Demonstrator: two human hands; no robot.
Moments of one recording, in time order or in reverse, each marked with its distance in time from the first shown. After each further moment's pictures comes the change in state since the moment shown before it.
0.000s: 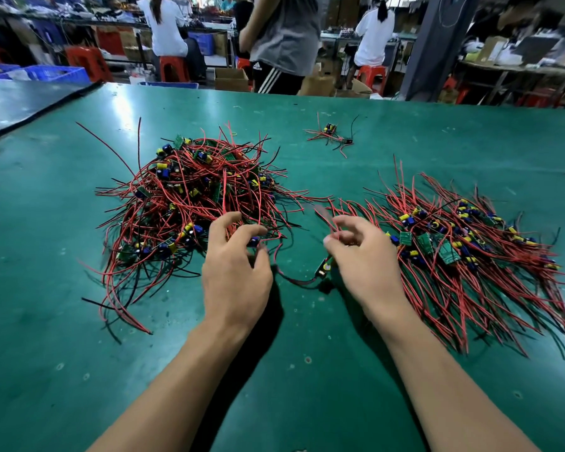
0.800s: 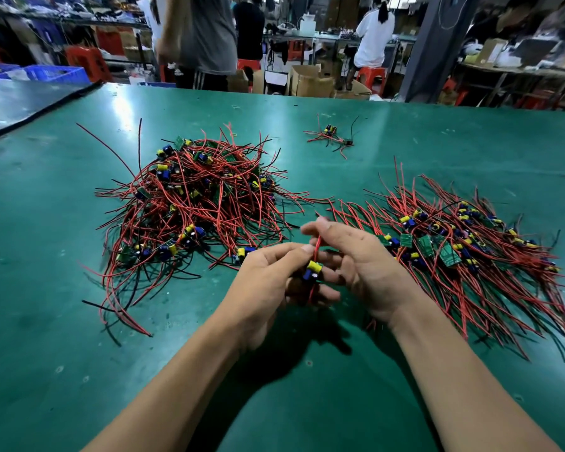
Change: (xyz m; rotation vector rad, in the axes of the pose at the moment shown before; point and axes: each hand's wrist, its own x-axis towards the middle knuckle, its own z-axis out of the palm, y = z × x) left_hand -0.008 0.043 -0.009 -1.022 -0.637 -0.552; right_hand -0.006 -0.018 -0.009 0.641 -0.561 0.261
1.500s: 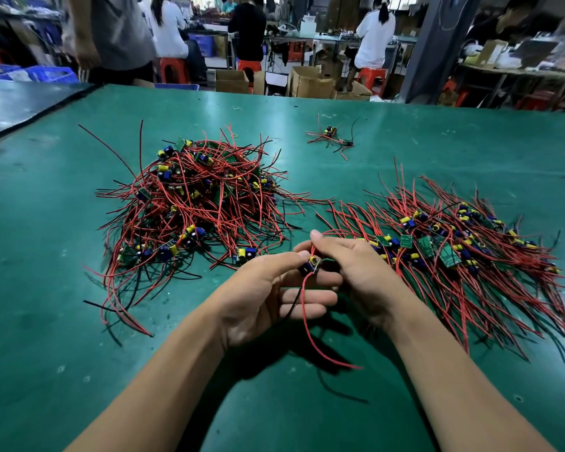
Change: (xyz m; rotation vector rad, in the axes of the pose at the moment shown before) left_hand 0.005 0.007 -0.014 -0.040 -0.085 -0.304; right_hand 0.004 0.007 0.001 -0.215 0.077 0.079
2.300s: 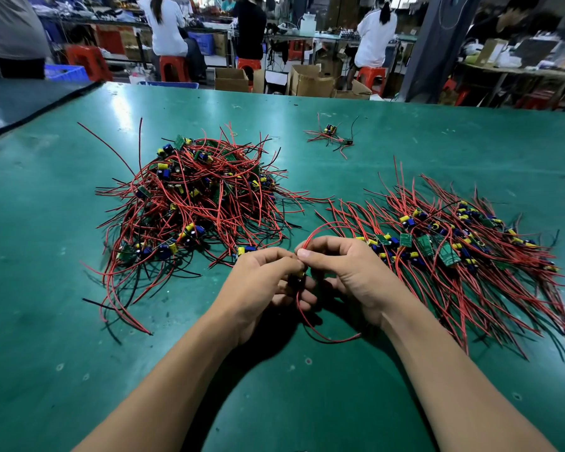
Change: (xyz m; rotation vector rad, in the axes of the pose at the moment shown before) left_hand 0.011 -0.013 -0.006 0.169 0.252 0.217; right_hand -0.001 0.010 -0.004 0.119 -0.091 -0.010
